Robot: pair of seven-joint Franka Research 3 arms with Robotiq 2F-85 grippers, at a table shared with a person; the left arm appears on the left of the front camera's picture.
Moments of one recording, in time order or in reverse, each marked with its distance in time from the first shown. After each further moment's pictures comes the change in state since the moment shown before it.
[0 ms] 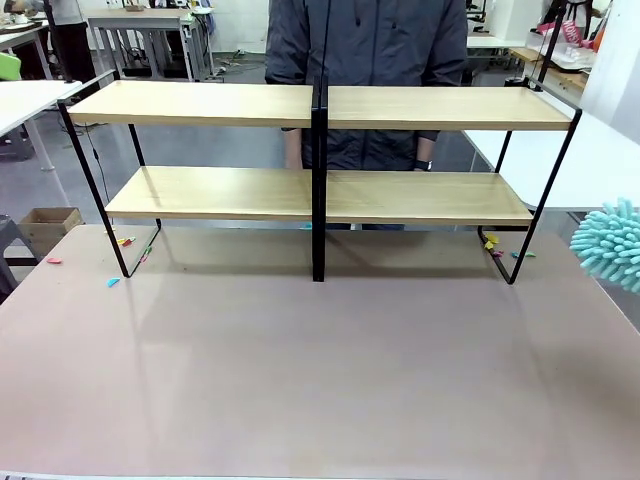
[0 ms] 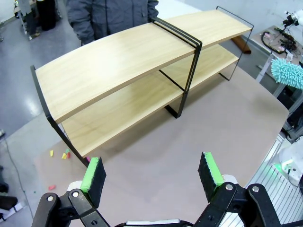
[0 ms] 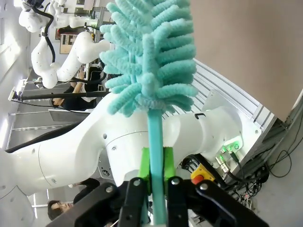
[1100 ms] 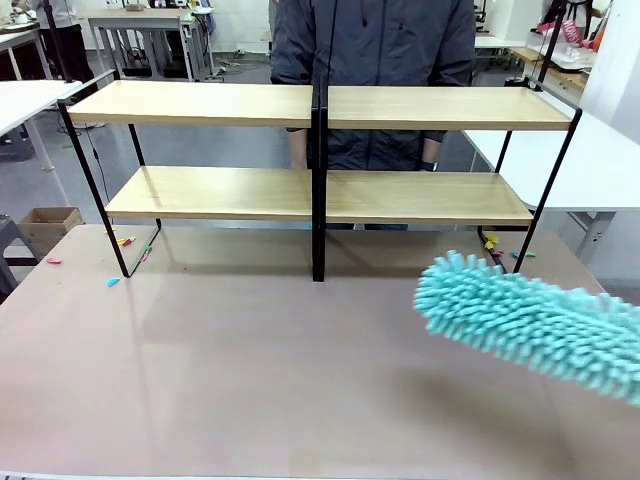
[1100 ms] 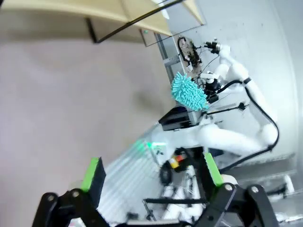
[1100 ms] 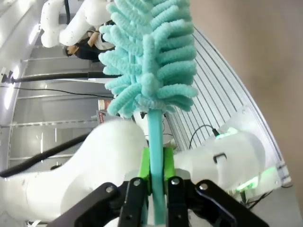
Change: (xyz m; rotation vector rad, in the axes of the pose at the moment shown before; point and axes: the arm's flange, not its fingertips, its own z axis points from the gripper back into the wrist) left arm -0.177 0.085 -0.031 -0.564 0.226 0.837; right arm 0.107 -0.005 -0.186 0.160 0.313 0.121
